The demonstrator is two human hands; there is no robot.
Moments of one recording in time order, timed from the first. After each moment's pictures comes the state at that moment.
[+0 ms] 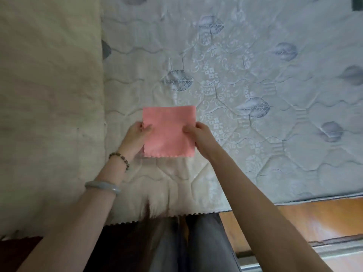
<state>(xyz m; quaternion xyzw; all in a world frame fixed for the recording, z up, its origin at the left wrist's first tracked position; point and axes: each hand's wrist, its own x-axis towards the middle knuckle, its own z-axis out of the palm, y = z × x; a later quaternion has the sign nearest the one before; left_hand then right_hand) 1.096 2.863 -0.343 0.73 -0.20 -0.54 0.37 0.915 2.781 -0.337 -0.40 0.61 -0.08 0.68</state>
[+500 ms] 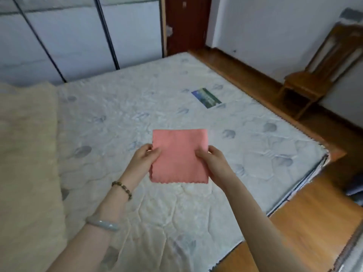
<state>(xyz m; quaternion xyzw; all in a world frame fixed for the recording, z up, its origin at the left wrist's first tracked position) 0.911 2.728 -0.058 0.57 -0.47 -0.54 0.40 0.692 2.749 -0.048 -0.37 0.60 -0.41 0.57</state>
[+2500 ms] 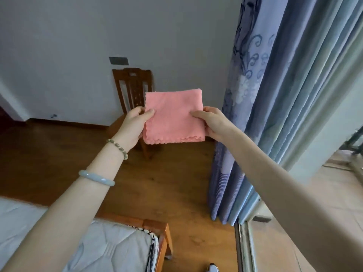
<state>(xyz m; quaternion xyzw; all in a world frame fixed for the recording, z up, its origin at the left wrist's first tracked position) -0.265 2.454 0.119 0.26 -0.66 -0.66 0.26 -0.423 2.615 0.111 -0.22 0.64 -0.66 0.32</state>
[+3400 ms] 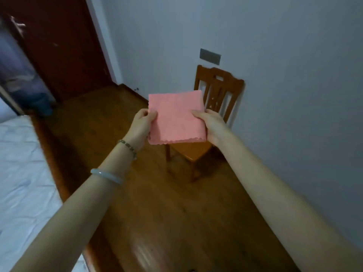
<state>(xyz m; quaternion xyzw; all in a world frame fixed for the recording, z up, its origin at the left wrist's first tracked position) -0.447 2.068 0.077 0.54 -0.53 -0.52 0.40 -0.642 2.104 0.071 -0.30 0.55 -0.56 0.54</state>
